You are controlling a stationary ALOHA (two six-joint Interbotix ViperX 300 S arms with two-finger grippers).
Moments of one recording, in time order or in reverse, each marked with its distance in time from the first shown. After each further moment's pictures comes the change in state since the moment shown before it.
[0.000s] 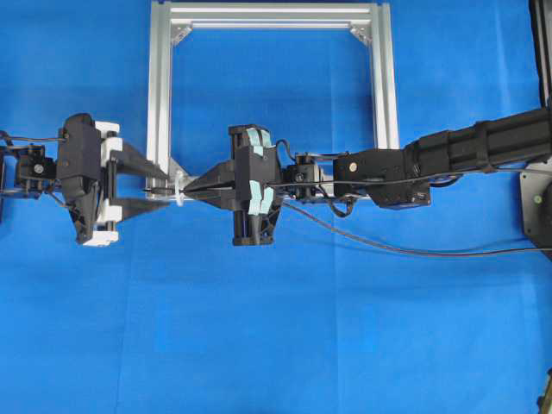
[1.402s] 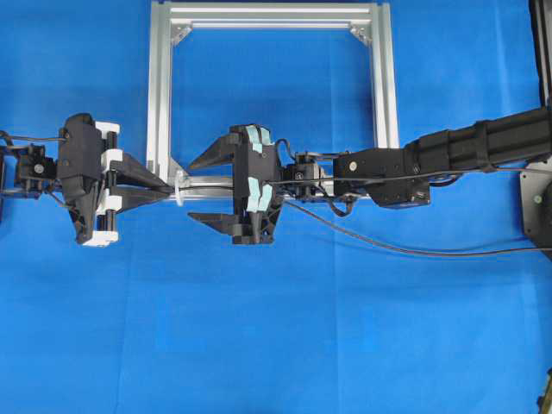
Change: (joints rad) left arm 0.000 0.000 0.000 0.000 0.006 -0.006; right arm 0.000 0.000 -0.002 0.012 0.020 0.009
